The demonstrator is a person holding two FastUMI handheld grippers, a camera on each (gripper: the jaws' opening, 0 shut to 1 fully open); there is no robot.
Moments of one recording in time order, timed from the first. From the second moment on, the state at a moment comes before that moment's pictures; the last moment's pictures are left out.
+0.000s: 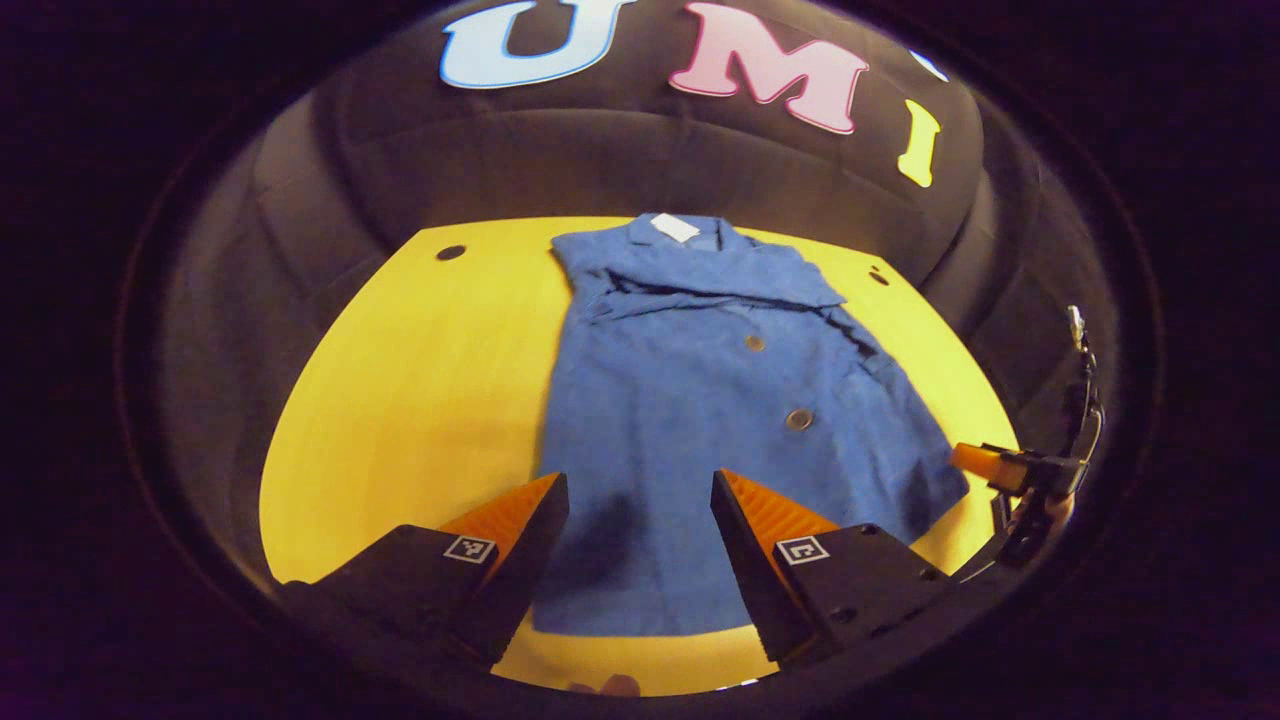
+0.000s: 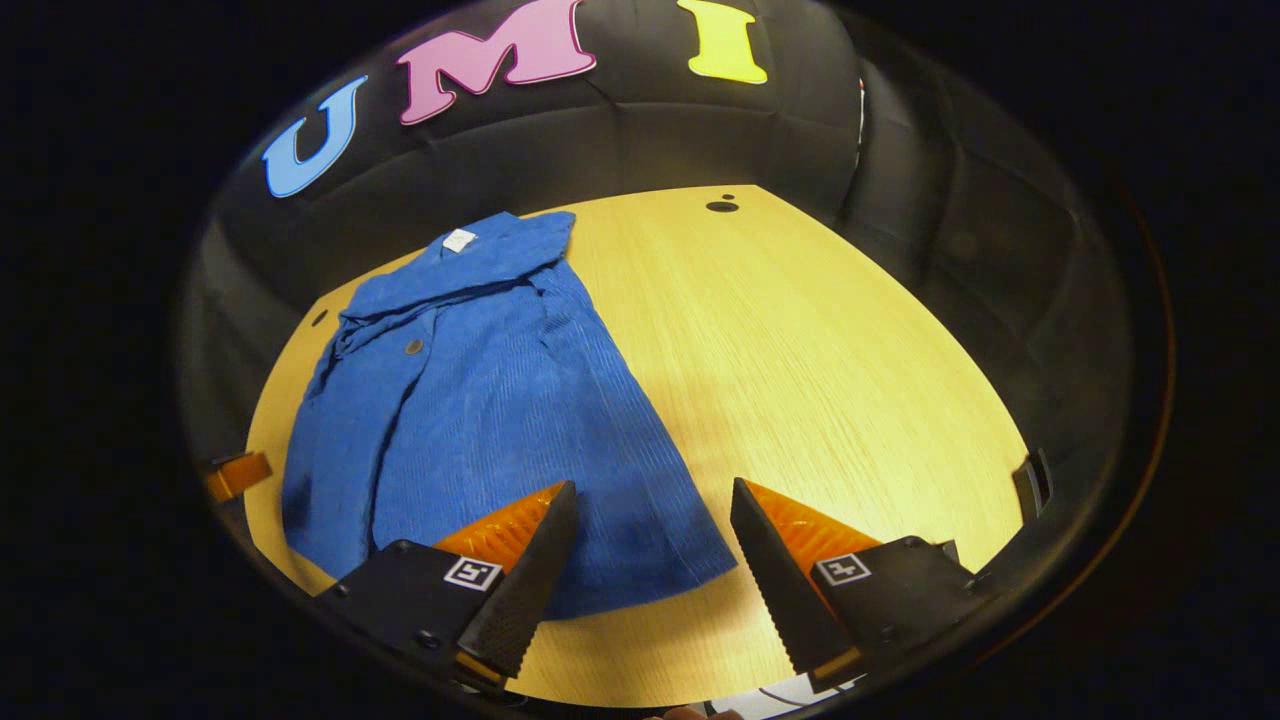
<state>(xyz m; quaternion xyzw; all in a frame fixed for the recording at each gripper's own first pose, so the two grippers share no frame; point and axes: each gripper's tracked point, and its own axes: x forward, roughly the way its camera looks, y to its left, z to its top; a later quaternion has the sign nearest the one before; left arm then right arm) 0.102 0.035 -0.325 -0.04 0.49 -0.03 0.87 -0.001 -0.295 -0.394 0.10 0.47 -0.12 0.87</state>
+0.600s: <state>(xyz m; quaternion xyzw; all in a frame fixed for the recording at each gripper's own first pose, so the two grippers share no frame) 0.061 0.035 -0.372 -0.04 0.54 0.01 0.84 -0.022 -0.288 -0.426 0.07 0.50 -0.13 0.85</state>
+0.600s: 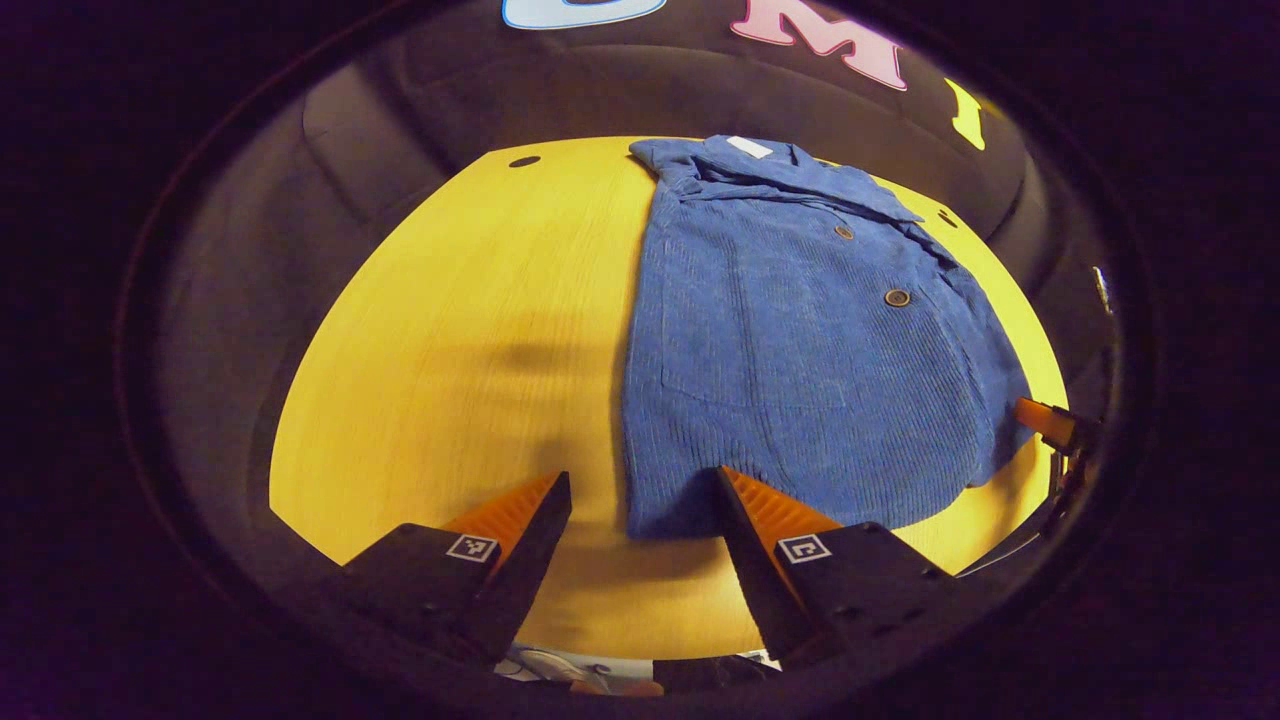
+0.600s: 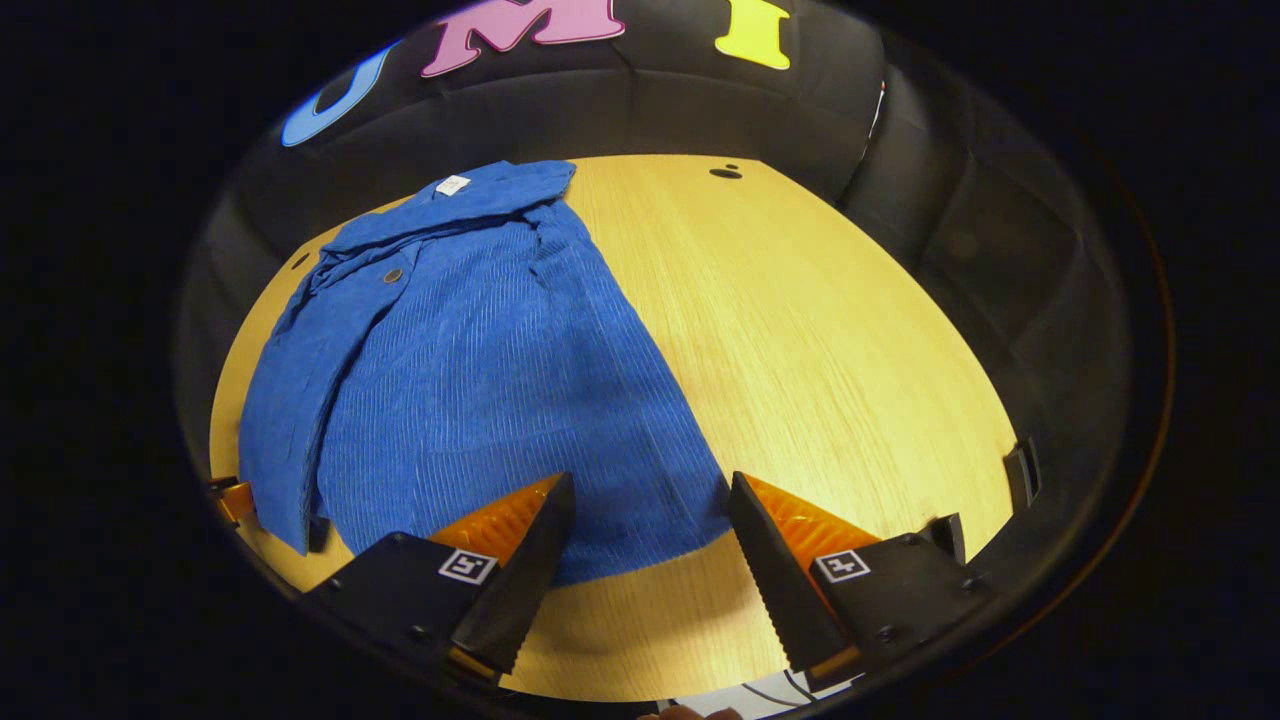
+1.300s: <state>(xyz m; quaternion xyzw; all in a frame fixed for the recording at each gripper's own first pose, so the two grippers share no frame) 0.081 -0.023 -0.364 -0.14 0.54 -0.06 0.83 0.004 -0.244 -0.426 0.13 0.53 -0.03 0.84</state>
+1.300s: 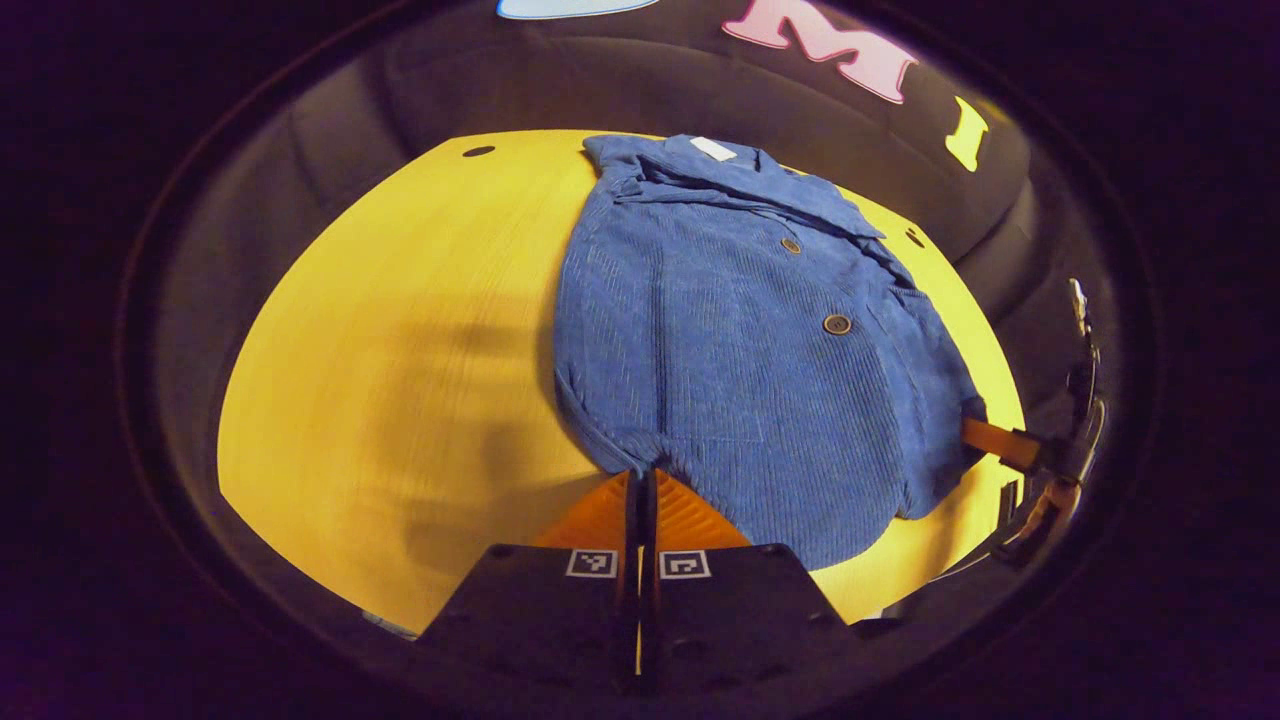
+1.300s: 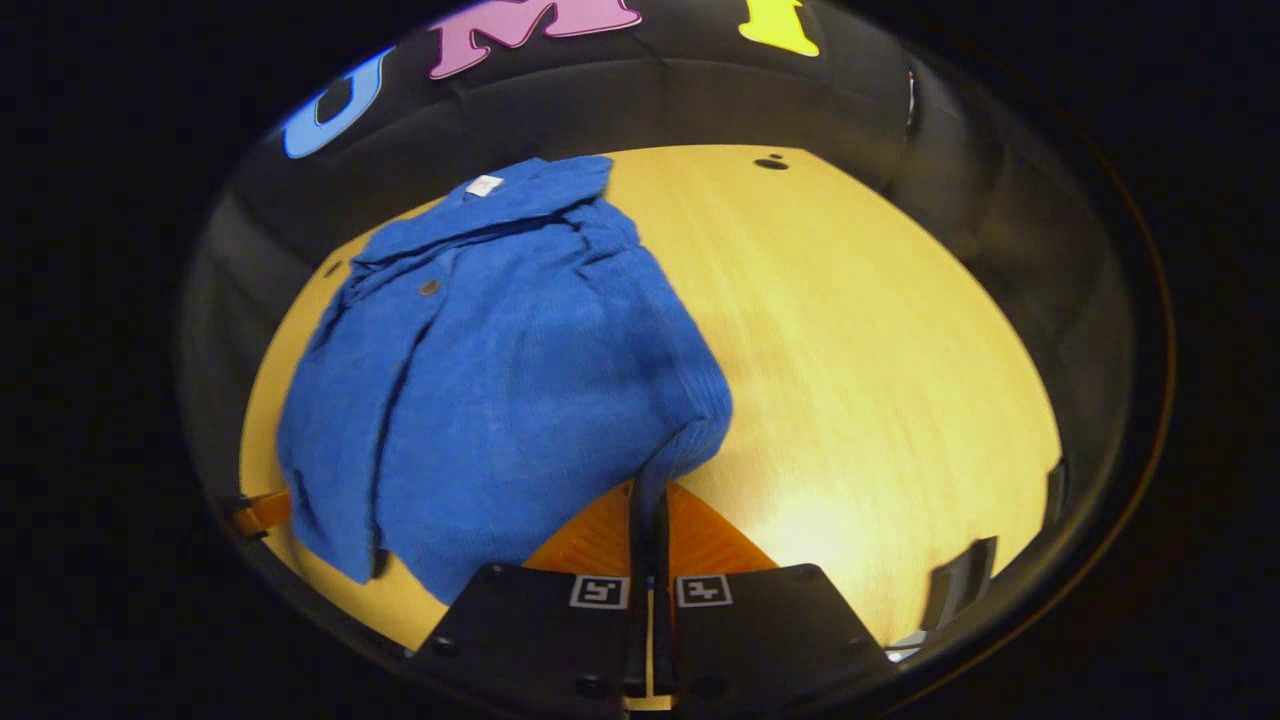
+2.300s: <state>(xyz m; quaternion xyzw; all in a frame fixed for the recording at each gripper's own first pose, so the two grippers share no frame) 0.533 0.079 -0.202 -0.08 0.19 -0.04 0.98 0.462 -0.265 -0.321 0.12 0.28 -0.02 0.95</state>
